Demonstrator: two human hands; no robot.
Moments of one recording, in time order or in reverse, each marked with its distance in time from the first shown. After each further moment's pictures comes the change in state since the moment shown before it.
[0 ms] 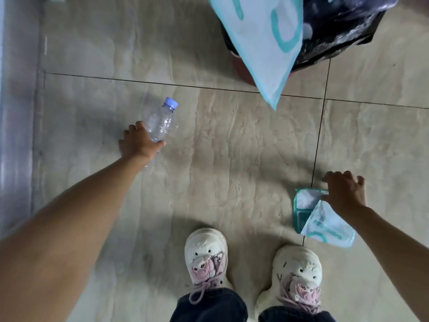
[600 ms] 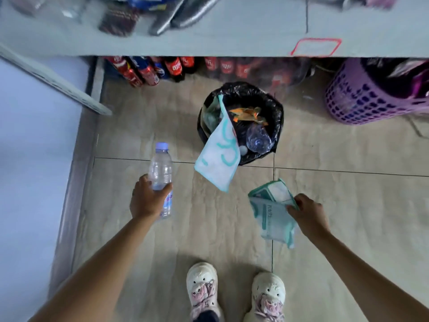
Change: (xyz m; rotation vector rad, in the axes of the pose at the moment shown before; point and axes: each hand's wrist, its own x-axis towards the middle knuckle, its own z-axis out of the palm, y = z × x) left_hand -0.126 0.071 -0.194 -0.456 0.088 -0.061; right_hand -0.097 0.046 -0.211 0.941 0.118 0.151
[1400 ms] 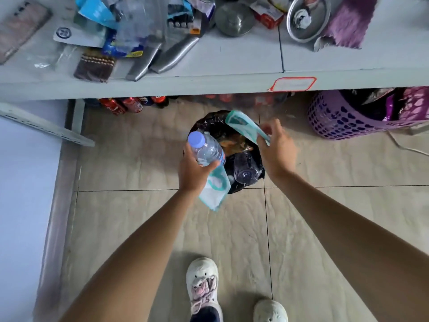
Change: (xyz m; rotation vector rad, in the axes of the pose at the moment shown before) left_hand 0.033 0.181 0.053 -0.425 -0.144 0.427; right_hand 0.100 -0.183 -0.076 0.149 0.524 -0.384
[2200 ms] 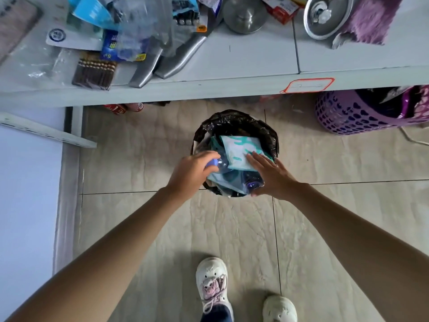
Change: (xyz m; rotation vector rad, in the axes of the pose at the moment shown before) left_hand 0.024 0.011 -0.047 0.481 -0.329 0.510; right_hand -0.016 0.045 0.040 -0.363 -0.862 -0.247
